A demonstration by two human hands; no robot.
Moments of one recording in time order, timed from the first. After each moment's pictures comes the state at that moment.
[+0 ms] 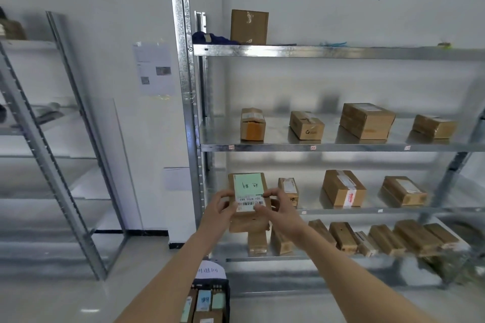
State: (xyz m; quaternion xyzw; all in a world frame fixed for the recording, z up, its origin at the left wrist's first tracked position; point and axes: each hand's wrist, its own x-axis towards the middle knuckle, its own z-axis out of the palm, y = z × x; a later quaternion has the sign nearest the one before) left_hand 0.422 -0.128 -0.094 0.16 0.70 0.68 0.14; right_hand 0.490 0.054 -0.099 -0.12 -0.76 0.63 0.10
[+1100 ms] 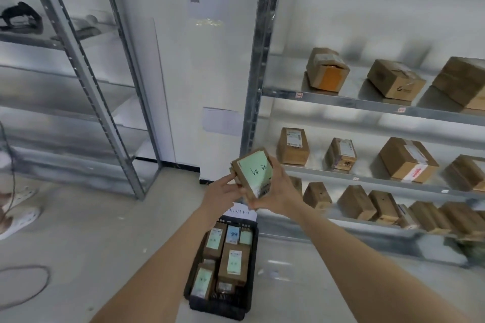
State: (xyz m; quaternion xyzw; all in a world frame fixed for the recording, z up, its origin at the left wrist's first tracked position) left_hand 0.328 -0.280 -0.196 0.04 0.72 0.65 0.22; right_hand 0.355 -0.094 -0.194 -0.09 -0.93 0.36 0.00
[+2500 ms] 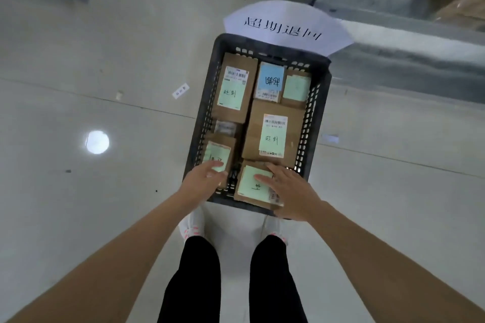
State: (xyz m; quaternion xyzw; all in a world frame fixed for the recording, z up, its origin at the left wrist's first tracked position) left_hand 0.216 -0.342 -0.913 -0.16 0.77 0.38 0.49; right_hand 0.295 -0.097 -0.945 0.12 -0.88 0.14 -0.43
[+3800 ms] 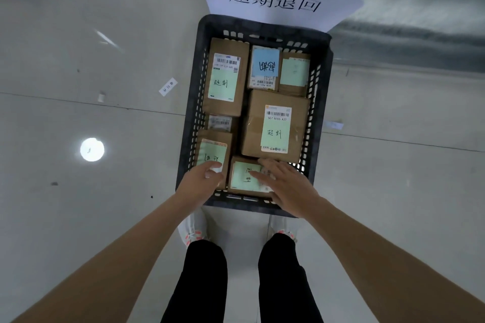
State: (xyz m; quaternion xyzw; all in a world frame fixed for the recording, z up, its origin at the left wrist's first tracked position) left_hand 0.218 -0.346 -0.967 -0.13 0.79 0.35 0.49; right_hand 0.318 -0.109 -1.016 0.15 -0.93 0.12 -0.31
